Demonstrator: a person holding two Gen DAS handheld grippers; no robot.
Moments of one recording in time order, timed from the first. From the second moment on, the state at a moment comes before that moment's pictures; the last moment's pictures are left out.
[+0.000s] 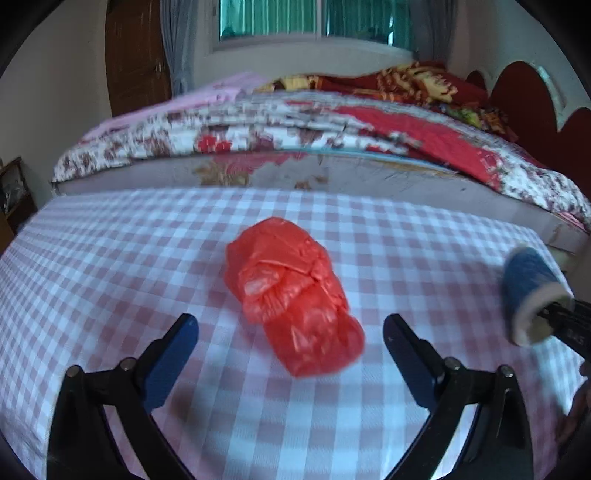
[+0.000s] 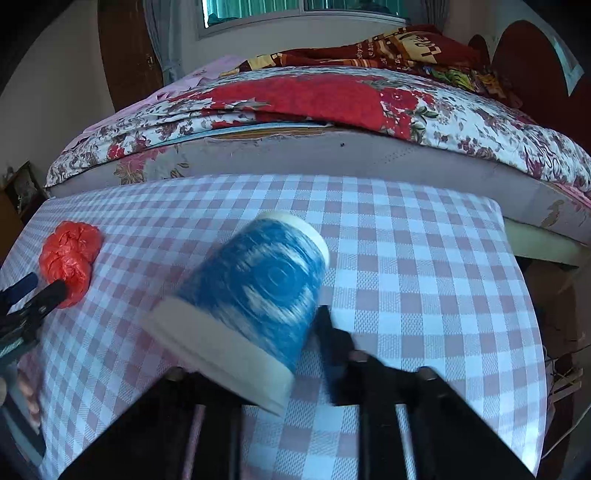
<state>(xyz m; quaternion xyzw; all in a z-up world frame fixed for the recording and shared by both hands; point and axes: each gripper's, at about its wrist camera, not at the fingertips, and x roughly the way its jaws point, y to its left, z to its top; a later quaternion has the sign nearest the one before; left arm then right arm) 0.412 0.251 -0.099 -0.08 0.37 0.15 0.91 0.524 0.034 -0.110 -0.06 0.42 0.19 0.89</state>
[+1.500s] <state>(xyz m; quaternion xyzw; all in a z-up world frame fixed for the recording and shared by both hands) 0.259 0.123 -0.023 -0.02 0.34 0.03 0.94 0.345 -0.085 -0.019 -0.01 0.36 0.20 0.91</state>
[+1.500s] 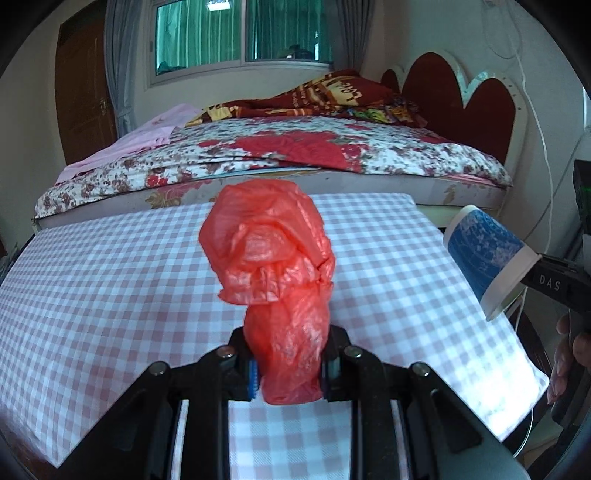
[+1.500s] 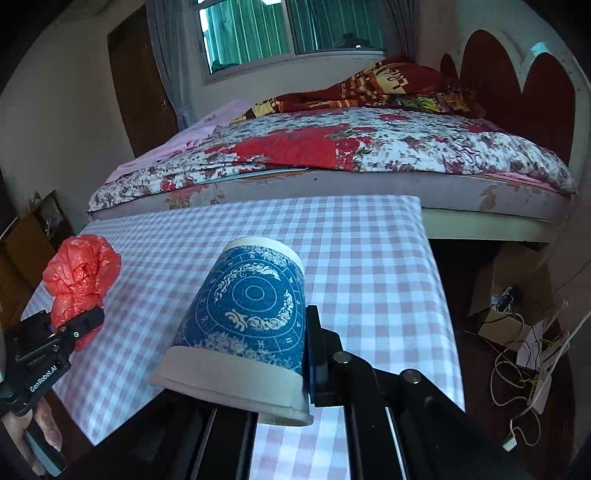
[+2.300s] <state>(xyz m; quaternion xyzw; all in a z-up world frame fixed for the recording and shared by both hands) 0.175 -0.001 -0.002 0.01 0.31 -0.06 0.95 0.224 -0.214 0.003 0.04 0.33 0.14 0.93</state>
